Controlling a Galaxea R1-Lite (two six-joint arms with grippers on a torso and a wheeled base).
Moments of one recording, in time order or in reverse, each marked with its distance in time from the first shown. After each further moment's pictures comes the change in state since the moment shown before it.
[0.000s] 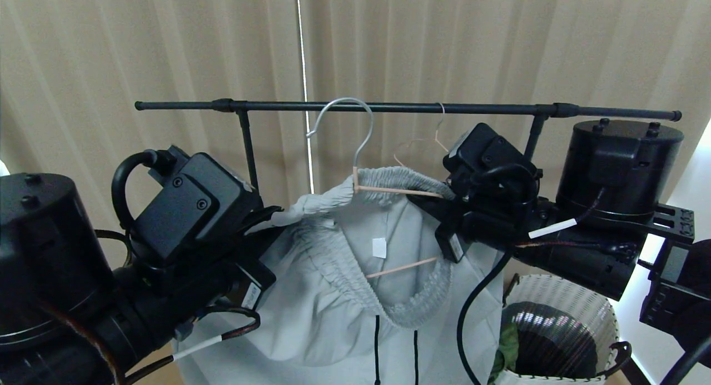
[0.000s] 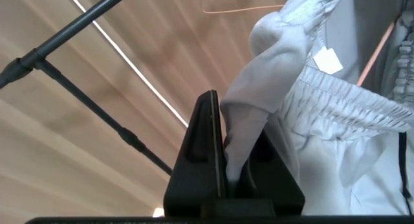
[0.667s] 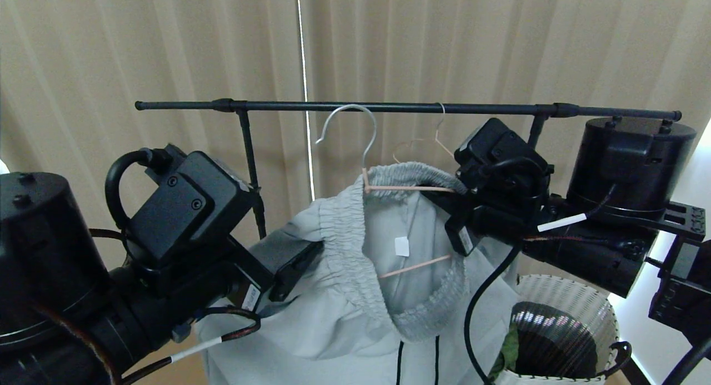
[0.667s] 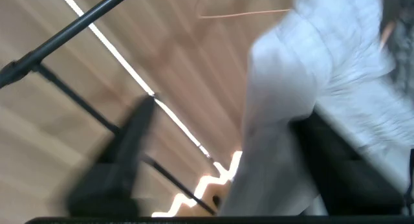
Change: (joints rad) left arm 0.001 -0.005 0.001 -0.003 -0.034 -0.006; right arm -0.034 -0.020 0.012 -0.001 -0.057 0.000
